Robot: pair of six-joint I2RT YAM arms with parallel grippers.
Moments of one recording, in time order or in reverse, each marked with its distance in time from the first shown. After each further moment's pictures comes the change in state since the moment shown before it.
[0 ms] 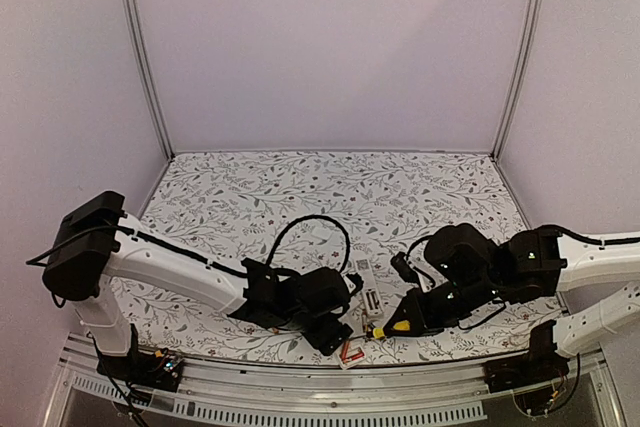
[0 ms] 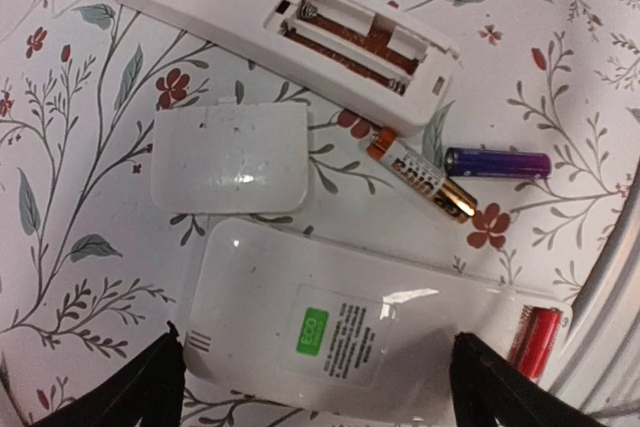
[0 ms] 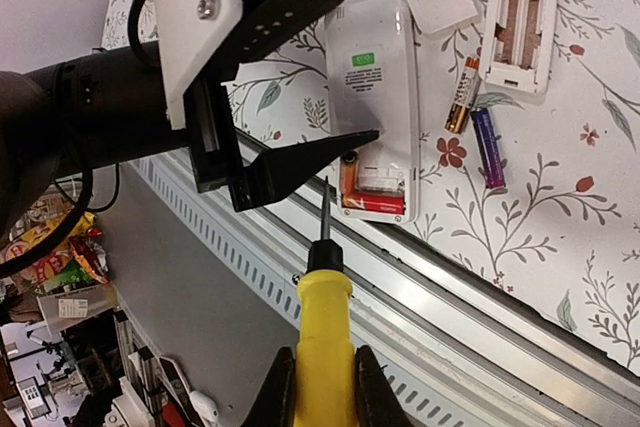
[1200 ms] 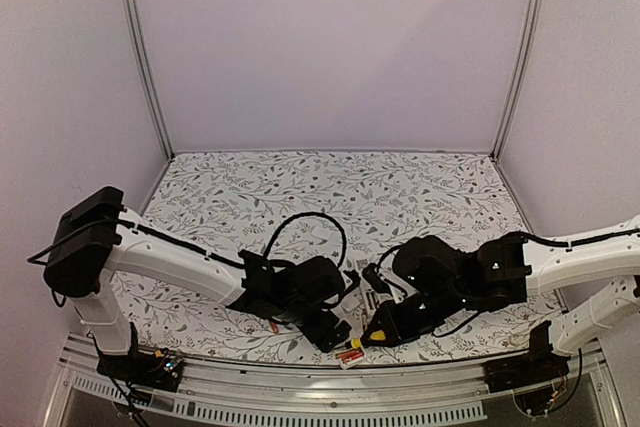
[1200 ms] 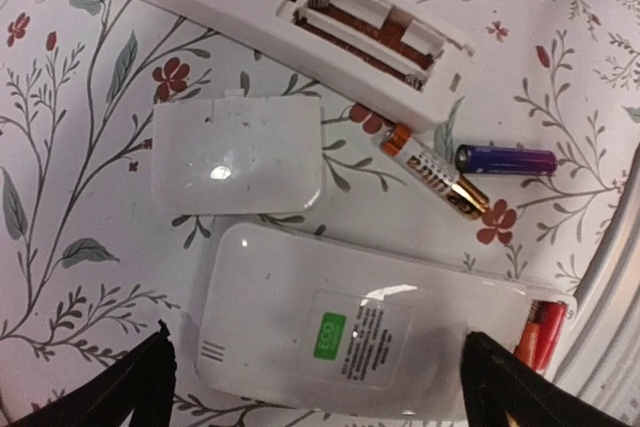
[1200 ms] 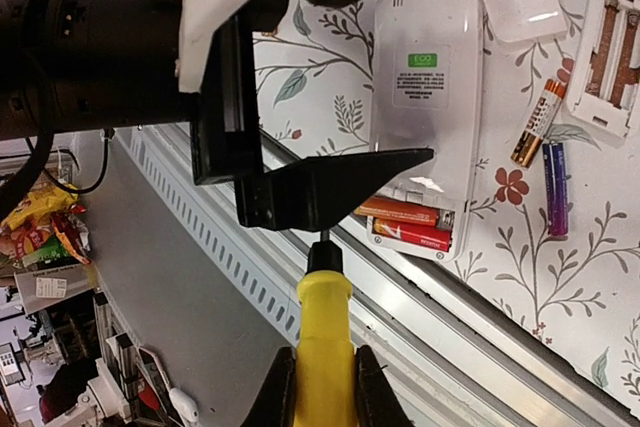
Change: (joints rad) left arm 0.063 -0.011 -0.010 0.026 0.081 0.020; right arm 0.039 0.173 0.029 0.120 -0.013 -0.069
